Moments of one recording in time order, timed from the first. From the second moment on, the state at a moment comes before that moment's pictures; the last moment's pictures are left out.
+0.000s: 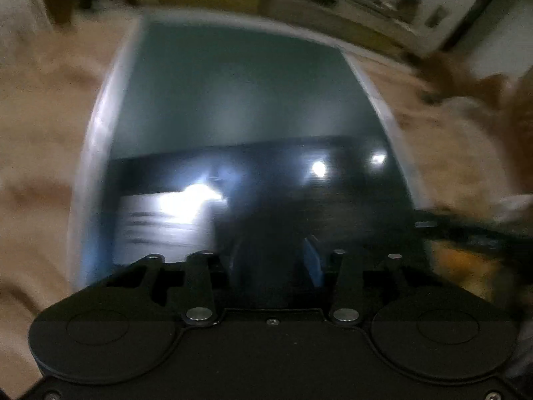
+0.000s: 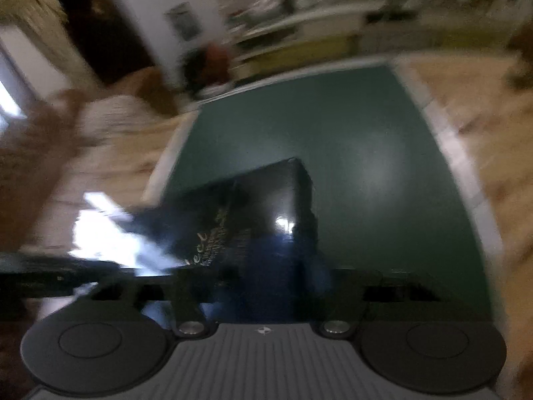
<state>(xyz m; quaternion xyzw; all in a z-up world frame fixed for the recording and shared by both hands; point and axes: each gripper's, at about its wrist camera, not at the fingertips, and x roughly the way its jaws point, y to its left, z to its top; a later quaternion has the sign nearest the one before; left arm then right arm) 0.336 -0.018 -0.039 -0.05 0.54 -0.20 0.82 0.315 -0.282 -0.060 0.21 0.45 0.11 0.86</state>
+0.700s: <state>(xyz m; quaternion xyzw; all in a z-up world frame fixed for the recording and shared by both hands) 0.327 0.111 -0.100 -0.01 0.54 -0.04 0.84 0.301 -0.210 -0.110 0.11 0.50 0.07 0.86</state>
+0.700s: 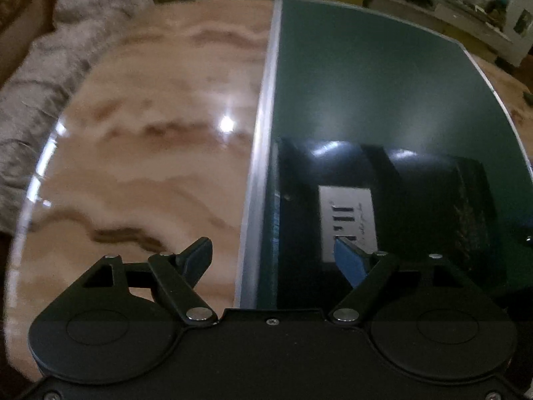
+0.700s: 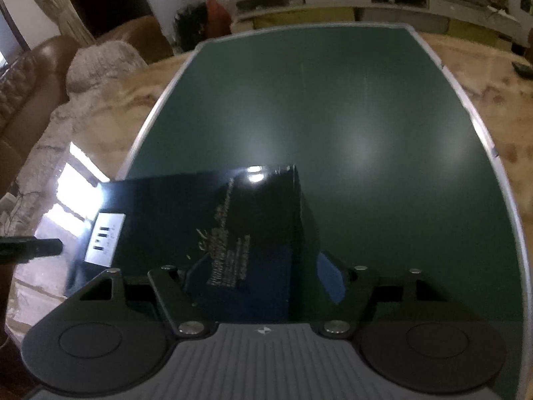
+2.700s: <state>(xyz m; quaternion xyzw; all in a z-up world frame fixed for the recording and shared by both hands) 0.178 -0.031 -0.058 0.02 0.54 -0.18 0.82 0.162 -0.230 -0.061 0.13 0.48 0.07 0.87</state>
